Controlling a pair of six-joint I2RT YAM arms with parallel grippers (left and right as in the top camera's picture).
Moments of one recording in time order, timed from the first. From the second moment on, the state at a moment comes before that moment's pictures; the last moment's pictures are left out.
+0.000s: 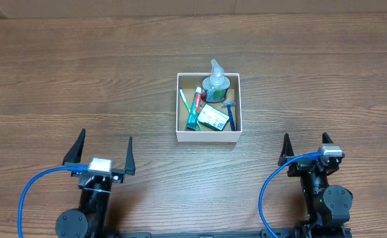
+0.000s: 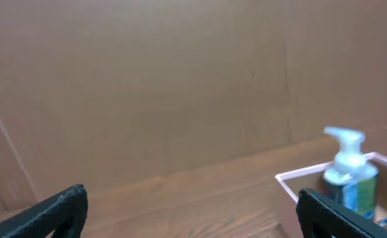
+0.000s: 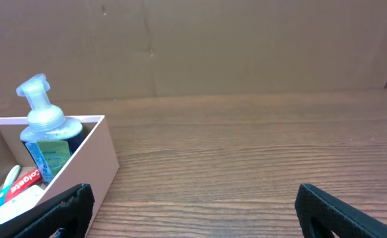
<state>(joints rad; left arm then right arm) -0.06 0.01 0.17 0.00 0.09 0.17 0.00 0.01 0.05 -0.13 -0.02 0.04</state>
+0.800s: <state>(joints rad) -0.03 0.01 0.01 -0.08 -0.01 0.06 0.00 0.01 0.05 -0.13 -0.02 0.04</state>
